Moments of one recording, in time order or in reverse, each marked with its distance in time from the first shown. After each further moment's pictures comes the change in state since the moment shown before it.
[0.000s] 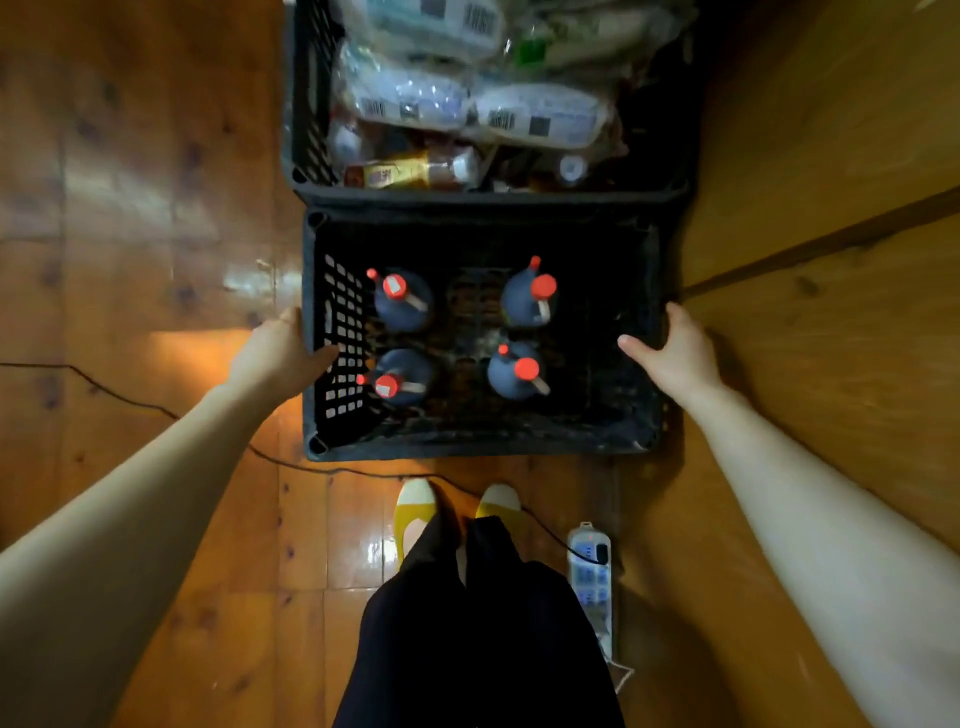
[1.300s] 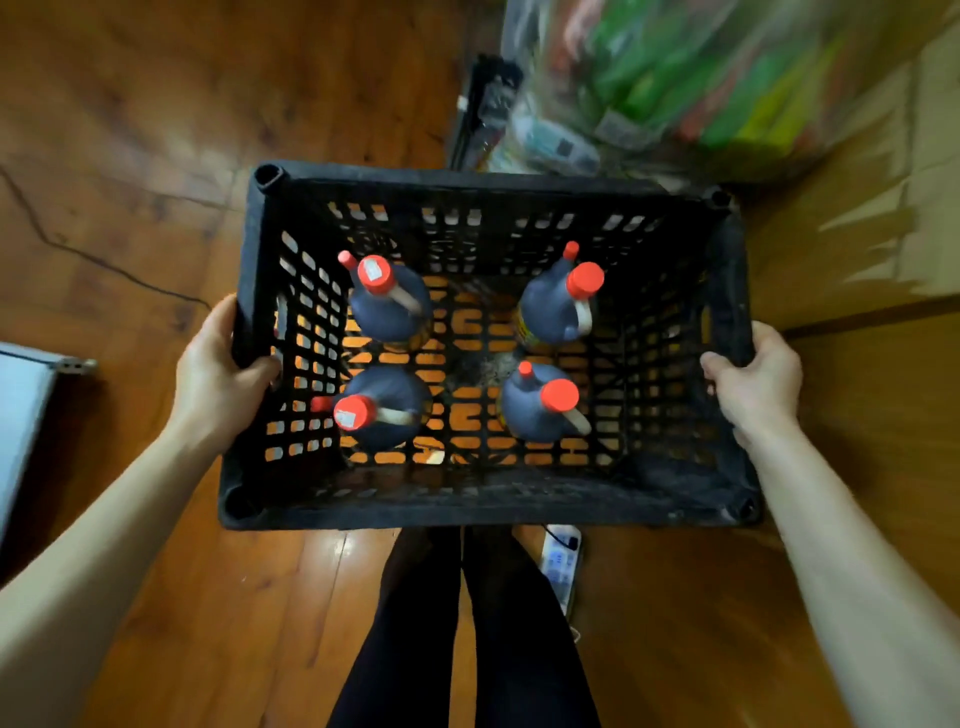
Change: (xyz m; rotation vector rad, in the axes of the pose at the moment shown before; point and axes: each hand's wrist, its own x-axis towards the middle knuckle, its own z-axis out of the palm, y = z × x) left_hand -0.222 -0.112 -0.134 -0.754 0.383 -0.068; right_hand -0.180 -0.114 -0.126 0.215 0.250 -0.143
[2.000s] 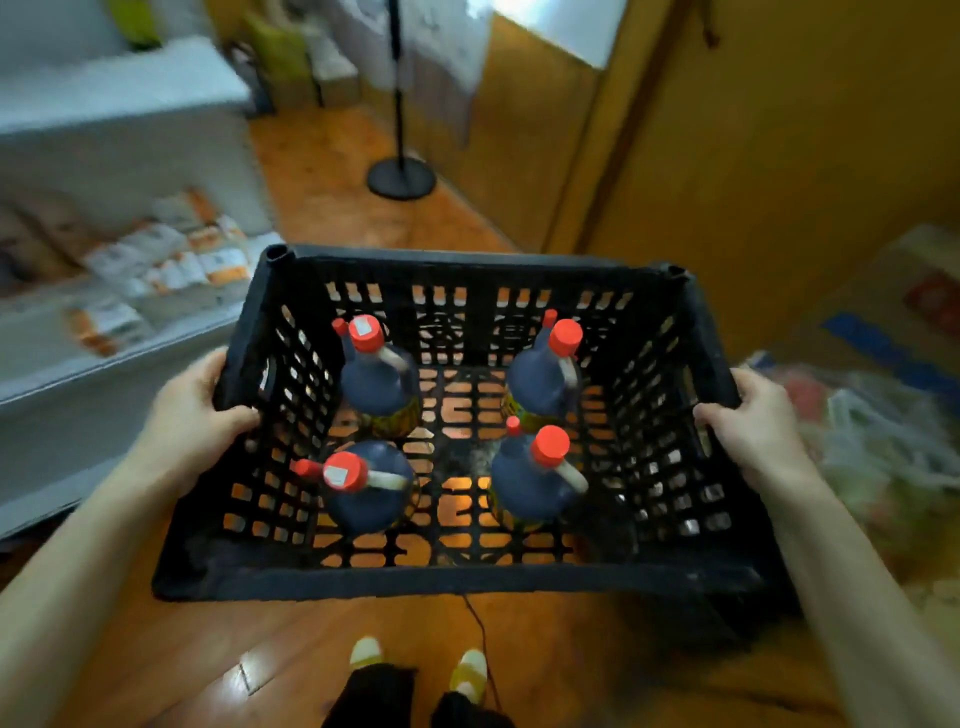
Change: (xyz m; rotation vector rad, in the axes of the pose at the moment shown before) left_hand -0.350 0.021 -0.262 -0.296 0.717 -0.241; right_hand -0.224 -0.308 -0.117 -0.104 -0.442 -0.902
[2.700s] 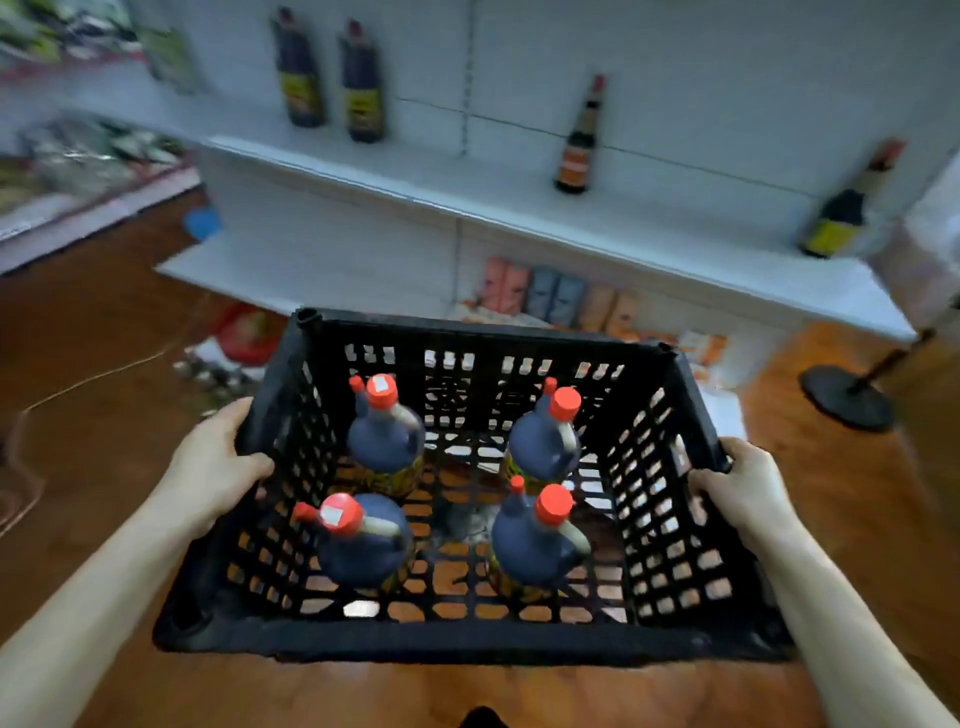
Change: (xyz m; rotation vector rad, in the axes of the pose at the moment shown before) left_hand -0.199 -0.264 -0.365 -0.046 0.725 -0.663; right_hand -0.187 -0.377 0.400 -0.115 -0.602 -0.627
